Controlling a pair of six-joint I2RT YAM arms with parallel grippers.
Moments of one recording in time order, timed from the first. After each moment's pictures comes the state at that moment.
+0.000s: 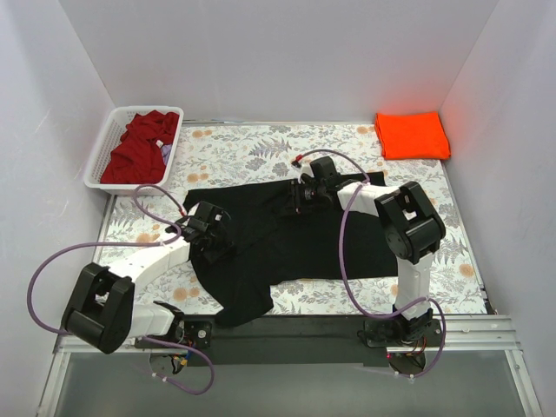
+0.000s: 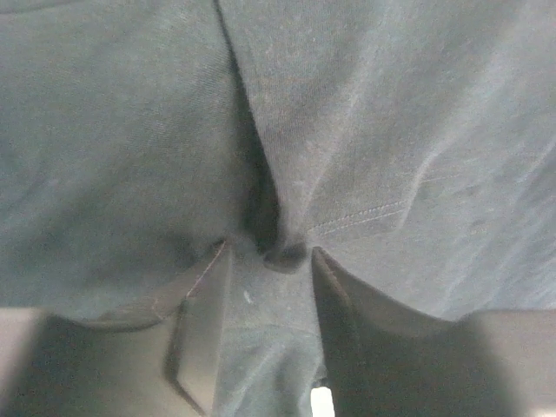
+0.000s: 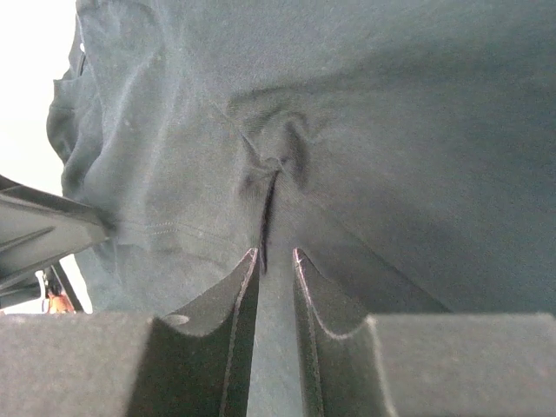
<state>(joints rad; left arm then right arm) -0.45 1.28 0.61 -0.42 -0.06 -1.02 0.53 1.99 1.18 0.03 -0.61 0.41</state>
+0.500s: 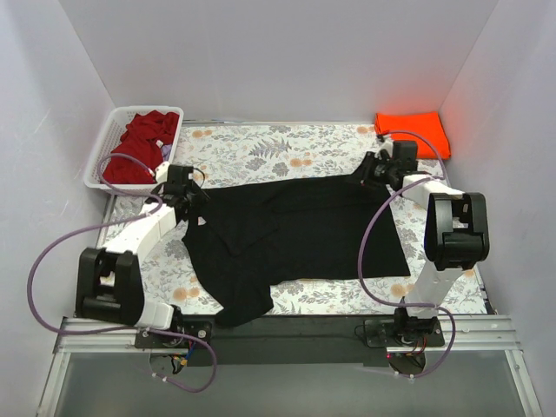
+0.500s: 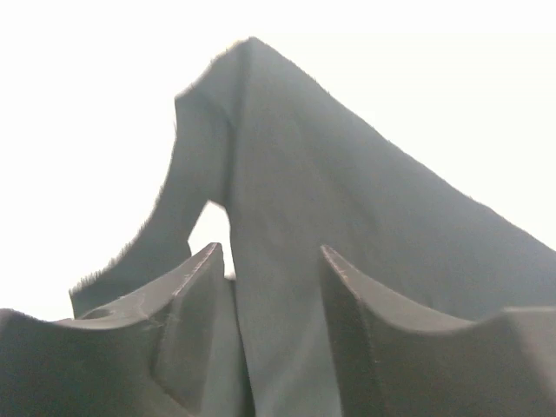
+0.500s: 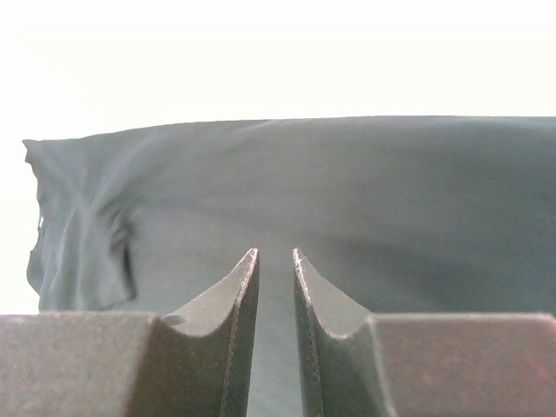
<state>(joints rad) -0.18 1.38 0.87 -0.35 -0.24 -0.82 0.07 1.80 1.10 0.00 -0.60 0.36</state>
